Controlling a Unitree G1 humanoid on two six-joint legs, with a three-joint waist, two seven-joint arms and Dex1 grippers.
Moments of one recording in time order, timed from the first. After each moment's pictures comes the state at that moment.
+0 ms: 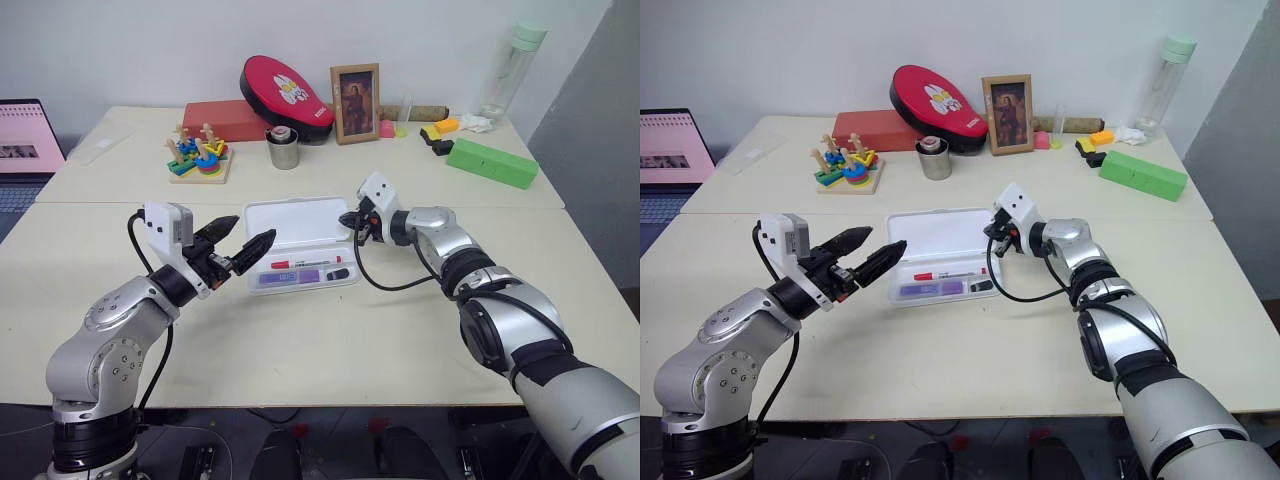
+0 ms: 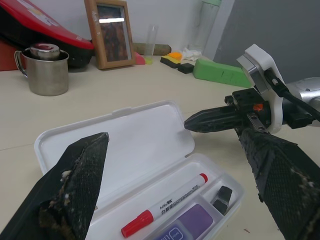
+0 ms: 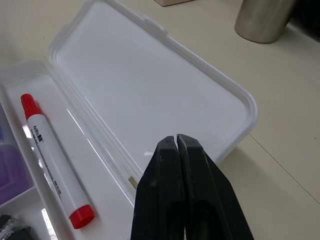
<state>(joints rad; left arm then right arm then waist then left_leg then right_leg) -0.20 0.53 0.32 -0.39 -0.71 0.69 -0.53 -1.21 -0.15 0.04 1.33 -0.11 -0.16 0.86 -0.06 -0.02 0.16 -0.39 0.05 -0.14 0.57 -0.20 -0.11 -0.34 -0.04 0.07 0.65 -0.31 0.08</state>
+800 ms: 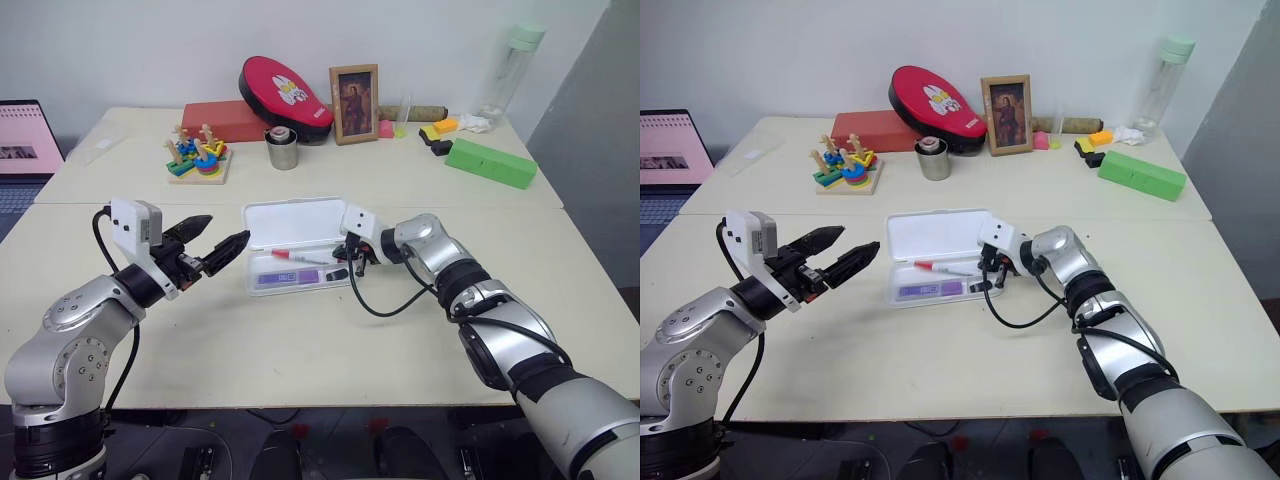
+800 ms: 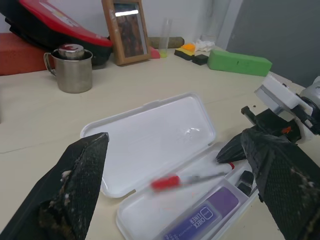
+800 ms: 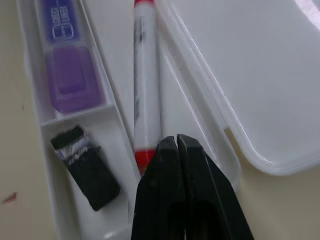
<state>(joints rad) -0.17 0.63 0.40 -0.34 -0.71 0.67 -0.62 -1.11 -0.15 0.28 1.11 -0.25 -0.05 0.99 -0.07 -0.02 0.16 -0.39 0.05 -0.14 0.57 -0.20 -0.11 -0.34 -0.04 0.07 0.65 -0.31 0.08</state>
